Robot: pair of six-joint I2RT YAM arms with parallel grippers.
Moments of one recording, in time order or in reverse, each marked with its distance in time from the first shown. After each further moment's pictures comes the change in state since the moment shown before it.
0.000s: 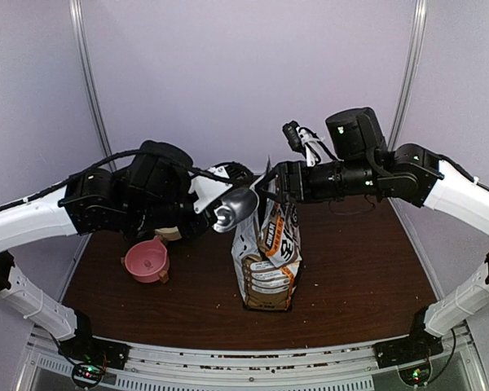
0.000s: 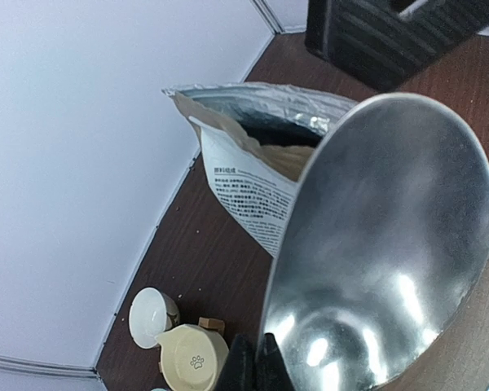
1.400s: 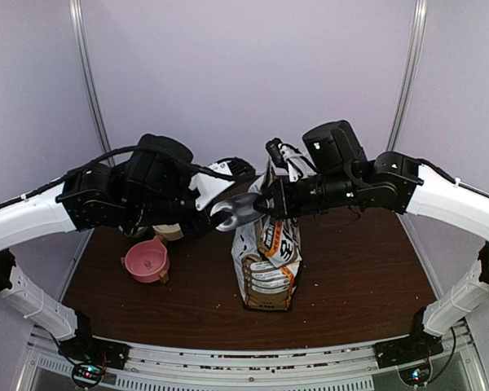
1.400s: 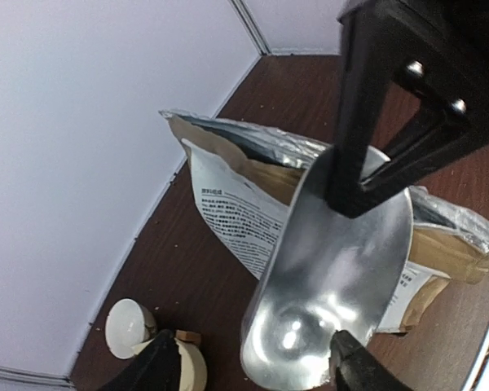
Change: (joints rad) left arm -0.004 0.013 0.048 -0.024 0.055 -0.018; right arm 0.038 0.067 -0.015 0.011 0.028 0.032
